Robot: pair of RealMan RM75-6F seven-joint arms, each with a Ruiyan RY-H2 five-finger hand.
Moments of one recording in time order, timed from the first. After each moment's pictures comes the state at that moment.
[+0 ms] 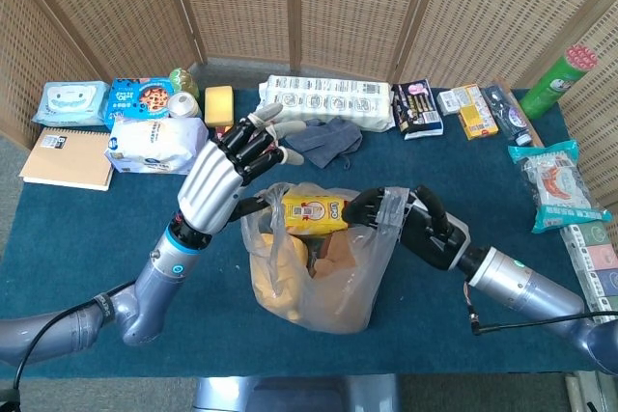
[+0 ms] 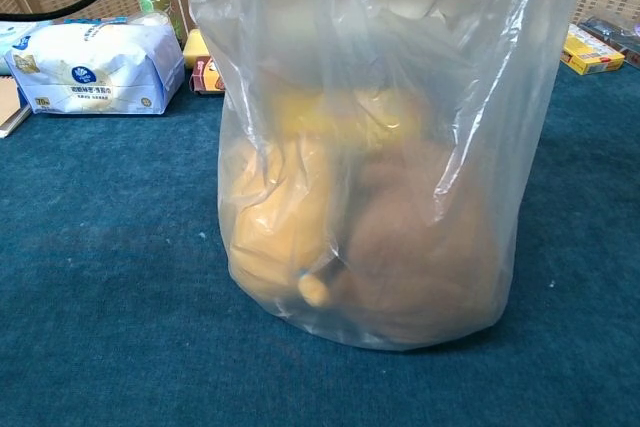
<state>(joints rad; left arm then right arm) -0.86 -1.52 -0.42 -1.62 1.64 1.40 0.04 0.13 -1.26 1.27 -1.84 -0.34 -0.47 0.48</state>
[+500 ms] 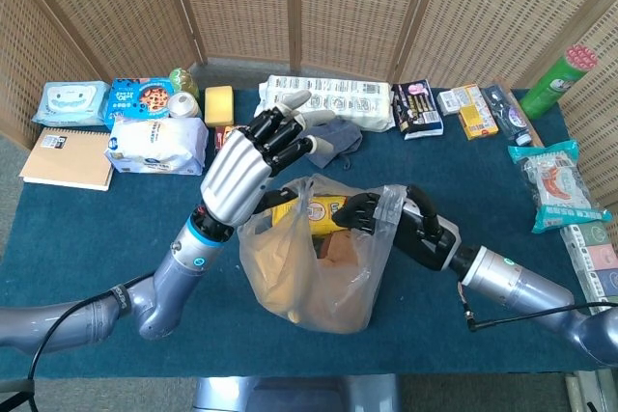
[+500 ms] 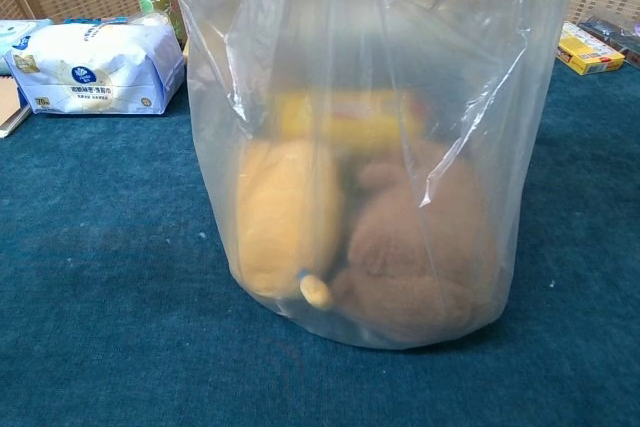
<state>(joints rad) -0.95 -1.54 -0.46 -1.63 1.58 1.35 0.10 0.17 -1.28 1.24 -1.80 -0.34 -0.49 0.41</state>
